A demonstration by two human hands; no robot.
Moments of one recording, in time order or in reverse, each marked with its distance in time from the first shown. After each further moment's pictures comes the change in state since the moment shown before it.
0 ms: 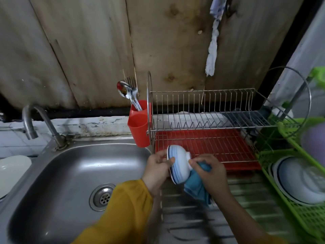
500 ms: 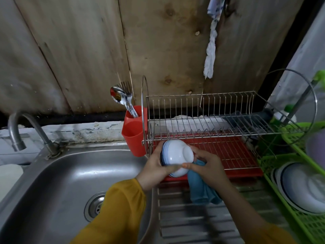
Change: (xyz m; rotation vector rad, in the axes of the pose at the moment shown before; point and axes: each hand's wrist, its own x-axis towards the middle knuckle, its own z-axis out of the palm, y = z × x) left_hand 0.047 -0.001 -0.013 0.220 -0.256 0.239; right_hand 0.046 -0.001 -0.002 0.066 -0.253 0.023
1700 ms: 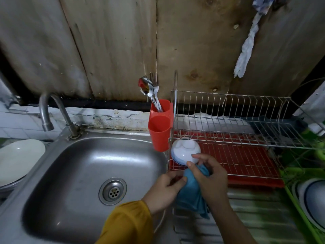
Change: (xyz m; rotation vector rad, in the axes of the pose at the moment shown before) left_hand -0.054 -0.025 -0.010 -0.024 -0.051 -0.255; right_hand -0.027 -0.023 0.067 0.023 0.207 -0.090
